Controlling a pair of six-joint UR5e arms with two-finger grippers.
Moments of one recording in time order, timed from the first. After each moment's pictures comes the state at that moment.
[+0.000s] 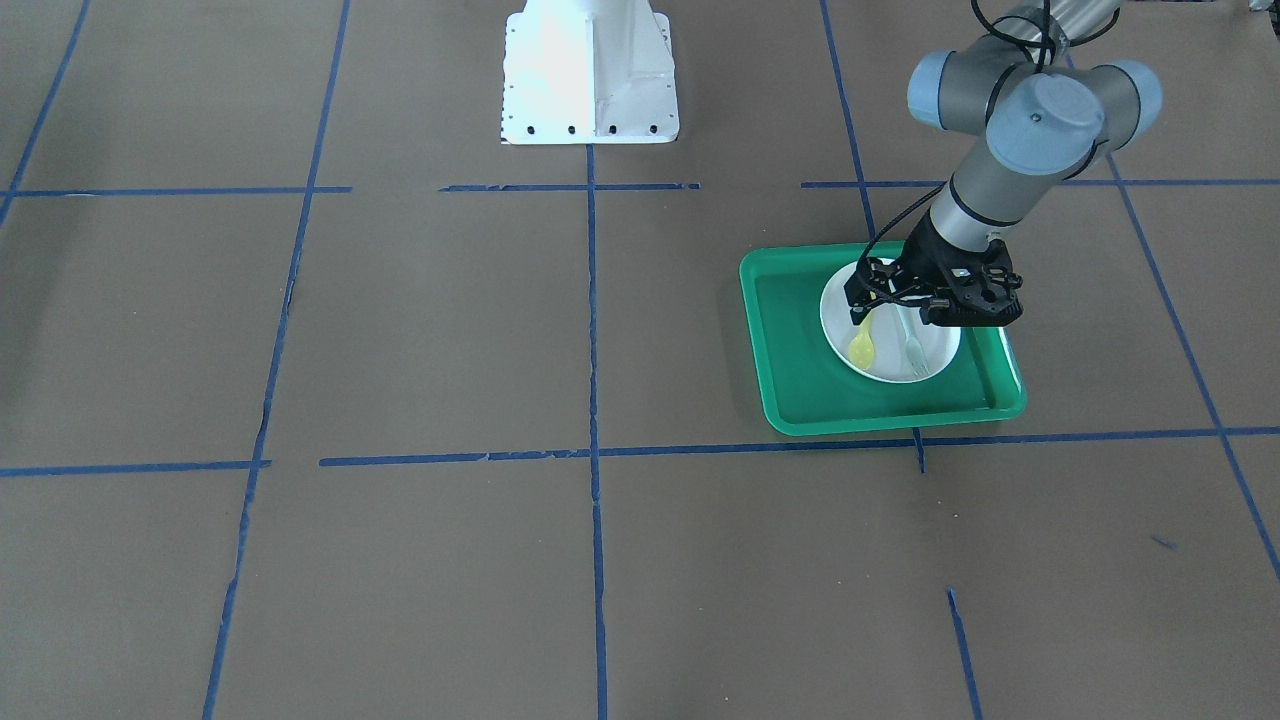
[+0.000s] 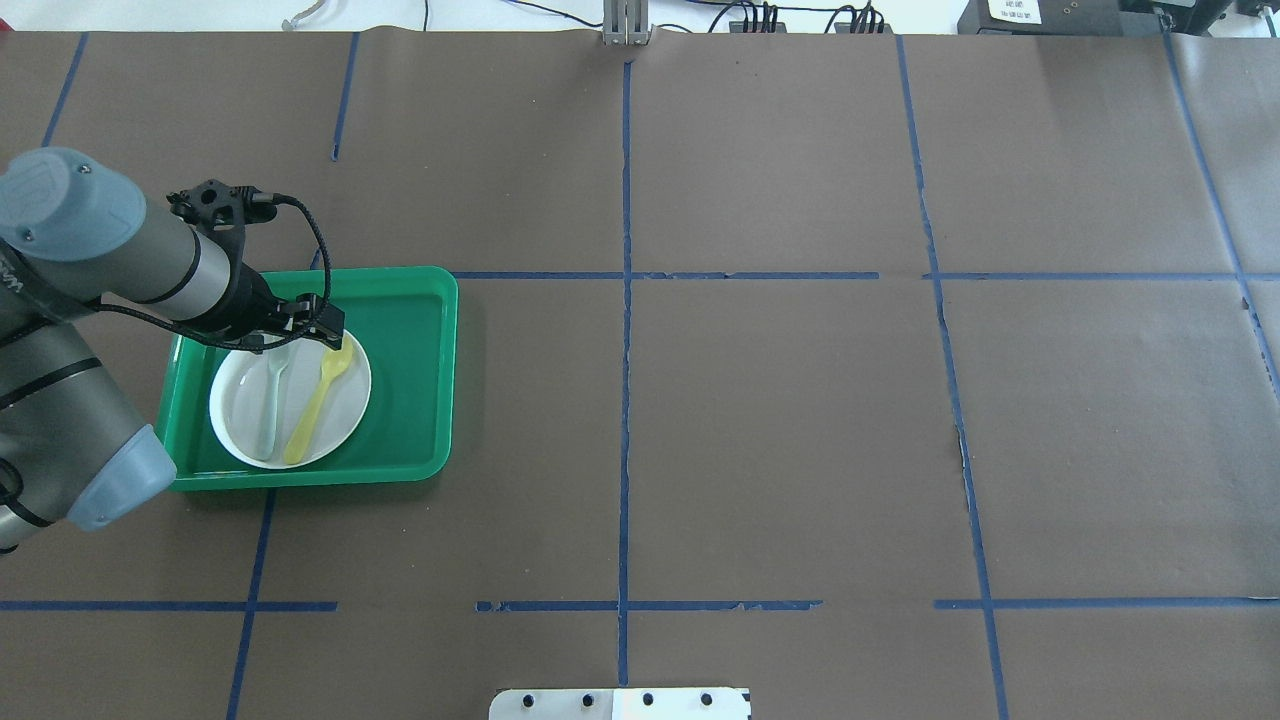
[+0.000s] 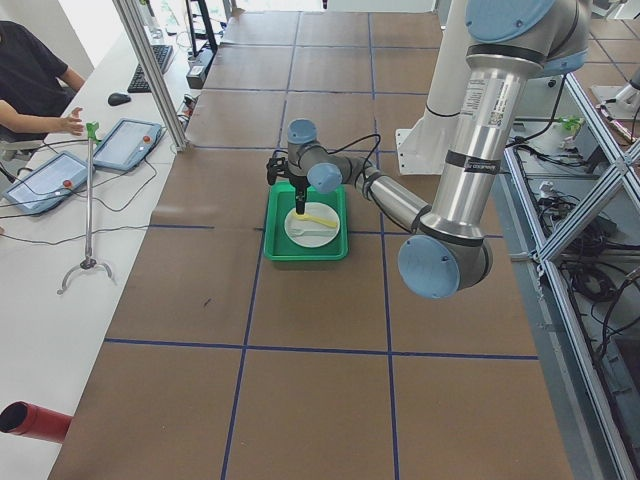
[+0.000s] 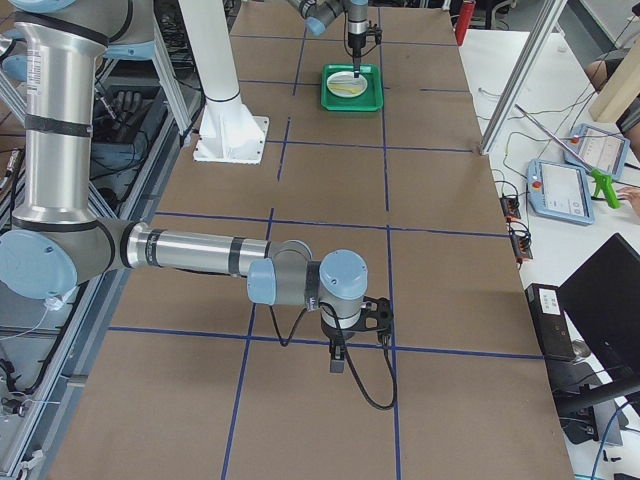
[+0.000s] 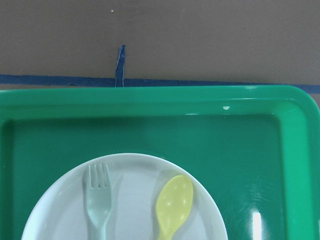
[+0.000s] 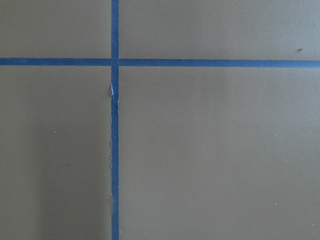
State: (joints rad) left arm -0.77 -1.80 -1.77 -1.91 -2.07 -1.07; right arm 1.58 -1.70 1.64 -1.50 2.28 0.01
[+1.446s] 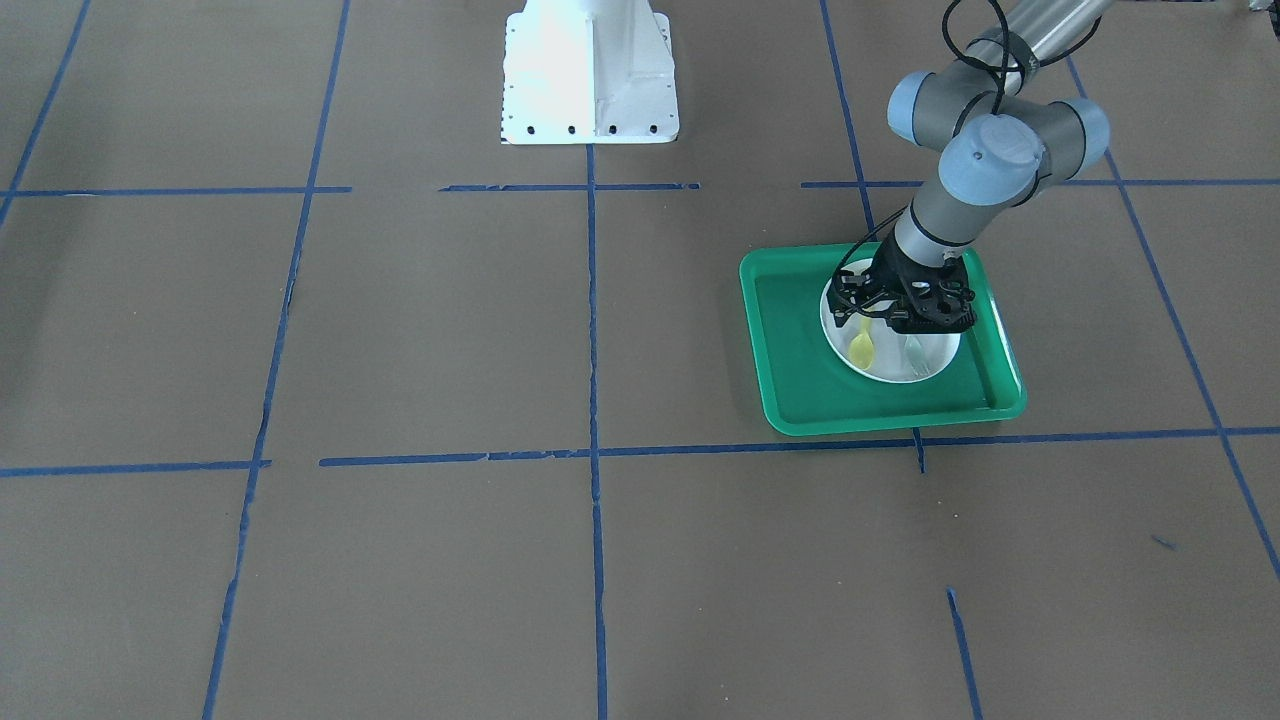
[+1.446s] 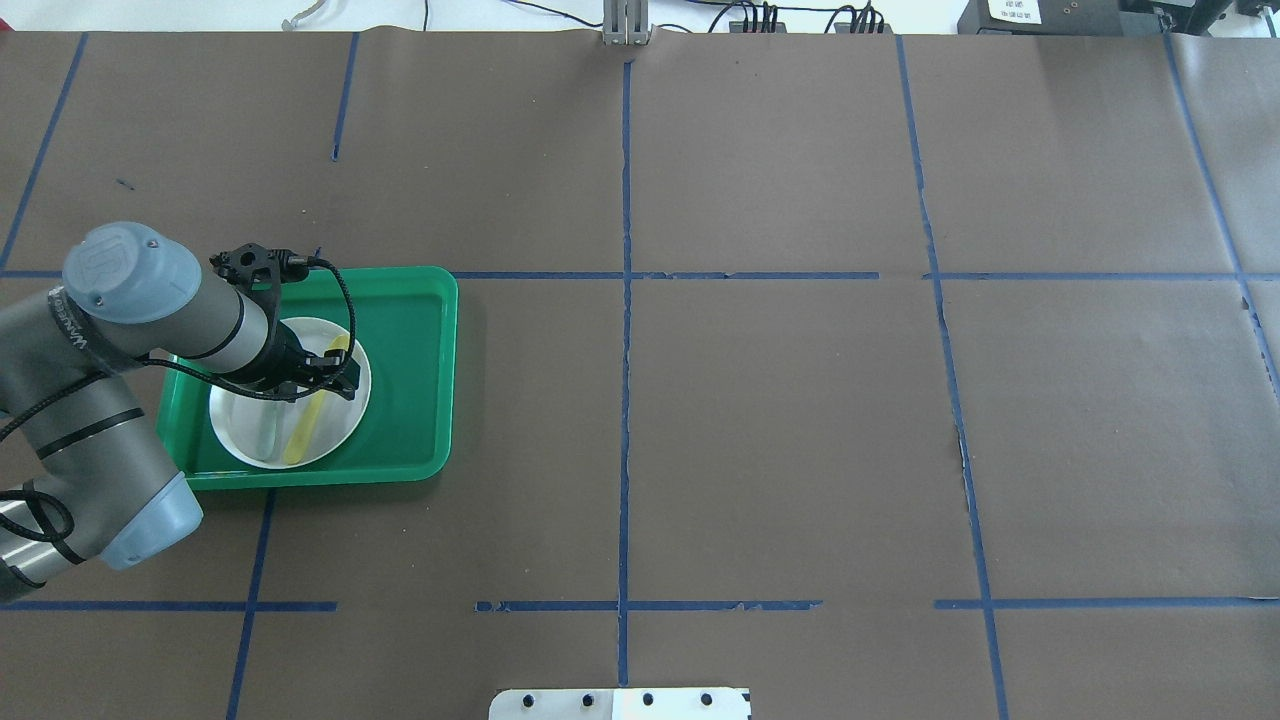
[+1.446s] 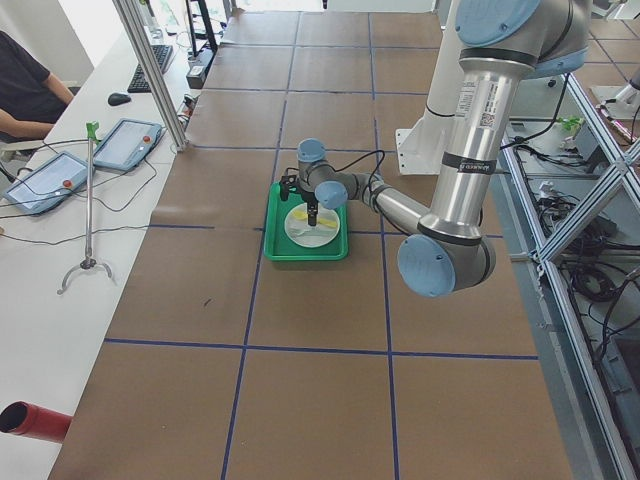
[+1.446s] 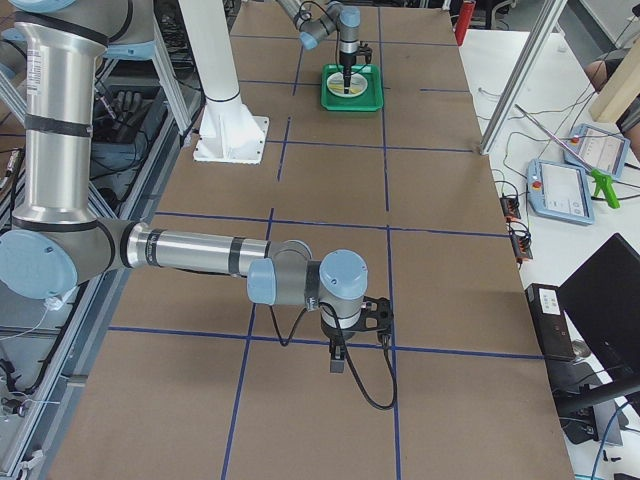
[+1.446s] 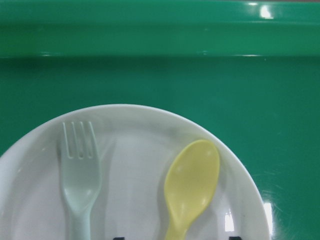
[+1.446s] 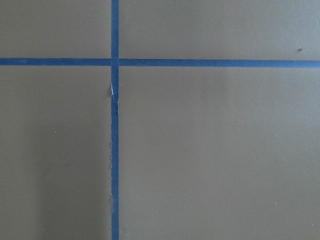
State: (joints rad) left arm -0.69 -1.80 -1.70 -1.97 -2.05 -1.10; right arm 1.58 -1.70 1.64 -1.50 2.28 0.01
